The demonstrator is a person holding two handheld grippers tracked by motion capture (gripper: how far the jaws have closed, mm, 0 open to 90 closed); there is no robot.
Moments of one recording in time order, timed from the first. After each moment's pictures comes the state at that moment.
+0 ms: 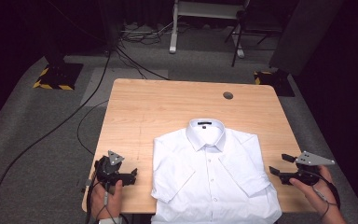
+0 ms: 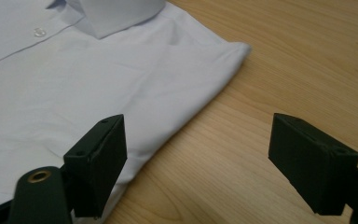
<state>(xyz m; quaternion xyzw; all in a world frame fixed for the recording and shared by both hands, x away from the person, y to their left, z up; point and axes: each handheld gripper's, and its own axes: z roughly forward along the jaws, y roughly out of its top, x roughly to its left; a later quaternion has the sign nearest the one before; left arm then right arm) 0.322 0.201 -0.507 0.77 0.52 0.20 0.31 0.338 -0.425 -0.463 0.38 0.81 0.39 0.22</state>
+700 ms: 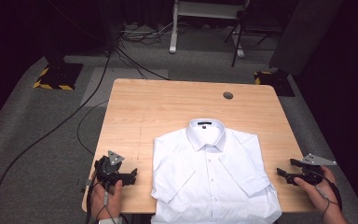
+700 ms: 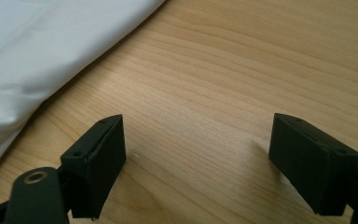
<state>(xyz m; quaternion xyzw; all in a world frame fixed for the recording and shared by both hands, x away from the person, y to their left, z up) 0.322 0.201 -0.507 0.77 0.52 0.20 0.31 0.350 -0.465 -0.503 0.45 0.79 0.35 0.21</state>
